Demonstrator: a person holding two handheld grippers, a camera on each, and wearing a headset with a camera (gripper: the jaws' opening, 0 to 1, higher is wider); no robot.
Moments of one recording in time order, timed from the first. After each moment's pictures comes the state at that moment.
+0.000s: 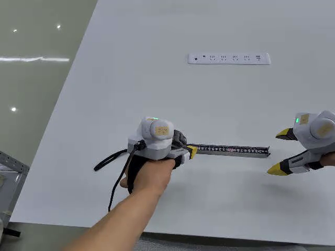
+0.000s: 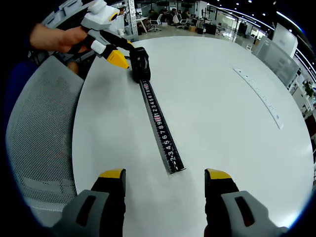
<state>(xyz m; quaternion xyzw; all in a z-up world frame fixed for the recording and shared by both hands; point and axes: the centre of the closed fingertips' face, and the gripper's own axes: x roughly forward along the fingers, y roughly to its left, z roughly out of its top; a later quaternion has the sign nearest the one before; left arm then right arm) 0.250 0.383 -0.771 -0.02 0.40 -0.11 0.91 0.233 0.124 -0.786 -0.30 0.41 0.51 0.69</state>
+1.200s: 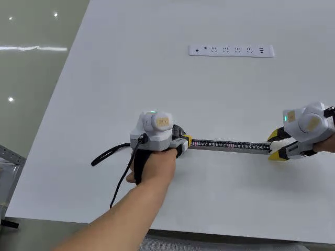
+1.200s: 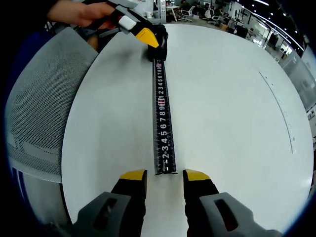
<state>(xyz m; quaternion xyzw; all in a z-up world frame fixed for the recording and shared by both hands) 0.265 0.391 -0.793 -0.05 0.41 -0.05 0.91 0.245 0.122 -0.819 -0.37 0.40 0.58 0.60</state>
